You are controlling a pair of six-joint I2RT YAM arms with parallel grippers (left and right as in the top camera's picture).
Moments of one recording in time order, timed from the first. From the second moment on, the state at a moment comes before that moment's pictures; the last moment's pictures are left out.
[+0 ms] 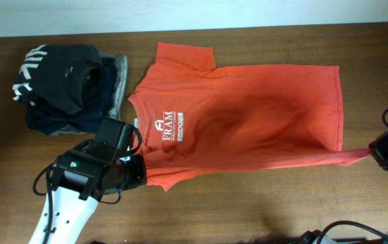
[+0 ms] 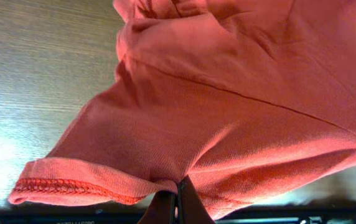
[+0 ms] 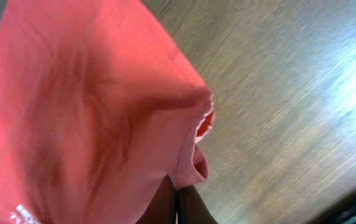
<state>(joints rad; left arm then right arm) -0.34 1.14 1.11 -1.29 0.08 -0.52 -0.78 1.34 1.28 -1.22 -0.25 0.25</state>
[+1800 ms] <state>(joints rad) -0.31 1.48 1.47 -0.99 -0.29 -0.31 -0.60 1.62 1.67 -1.29 -0.36 0.18</state>
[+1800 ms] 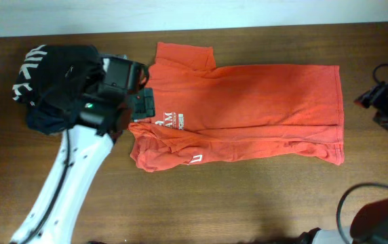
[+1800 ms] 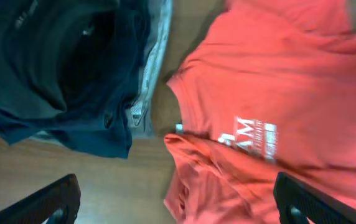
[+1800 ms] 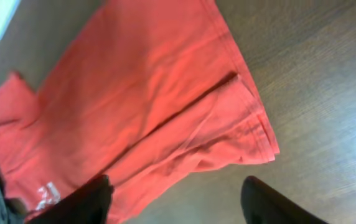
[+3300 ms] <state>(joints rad) -0.15 2.53 2.16 -0.61 0.26 -0.13 -0.43 1.82 1.69 -1.33 -0.36 0.07</state>
